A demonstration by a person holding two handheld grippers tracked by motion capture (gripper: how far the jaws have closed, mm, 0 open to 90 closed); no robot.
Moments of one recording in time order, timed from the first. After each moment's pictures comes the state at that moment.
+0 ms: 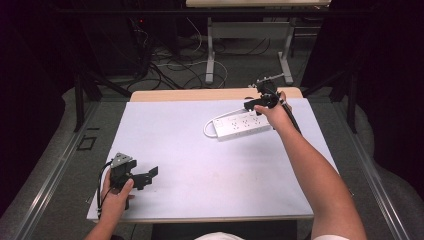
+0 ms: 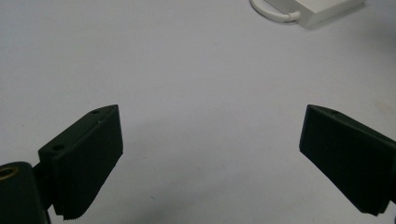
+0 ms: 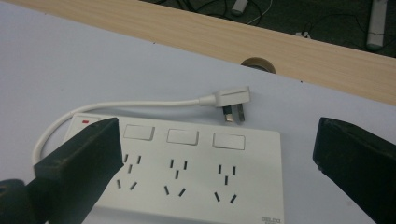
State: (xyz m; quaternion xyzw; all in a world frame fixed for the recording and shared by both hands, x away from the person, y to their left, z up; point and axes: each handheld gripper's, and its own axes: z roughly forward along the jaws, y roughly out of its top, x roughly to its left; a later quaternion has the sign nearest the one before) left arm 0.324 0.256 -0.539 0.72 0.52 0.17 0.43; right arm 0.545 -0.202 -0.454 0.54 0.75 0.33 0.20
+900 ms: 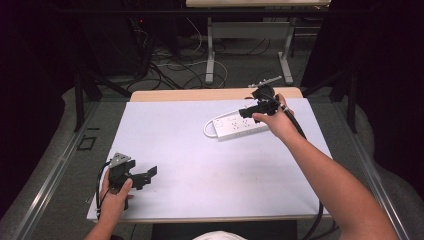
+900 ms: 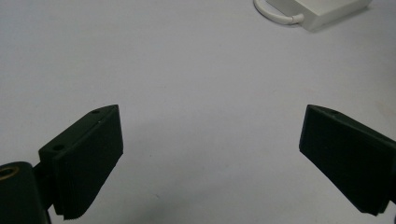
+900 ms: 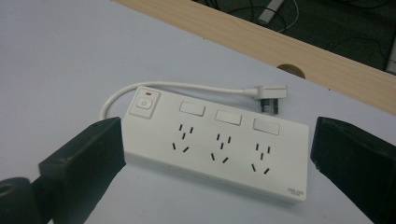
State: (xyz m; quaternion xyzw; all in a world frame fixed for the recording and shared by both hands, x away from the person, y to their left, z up) left arm 0.324 0.258 -0.539 0.72 0.52 0.17 0.43; right arm 0.494 -0.184 -0.425 0.46 0.79 0.34 0.20
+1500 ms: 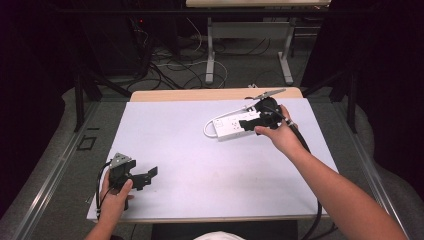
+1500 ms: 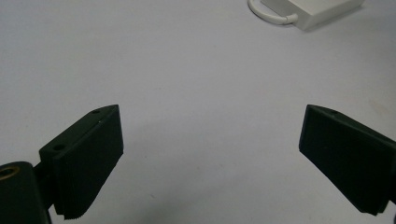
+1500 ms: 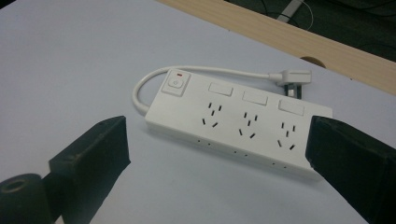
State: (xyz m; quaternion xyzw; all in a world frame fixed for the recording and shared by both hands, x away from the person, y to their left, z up) left arm 0.321 0.256 -0.537 0.72 0.51 0.17 0.43; right arm 0.450 -0.186 -0.432 0.45 0.79 0.37 0.19
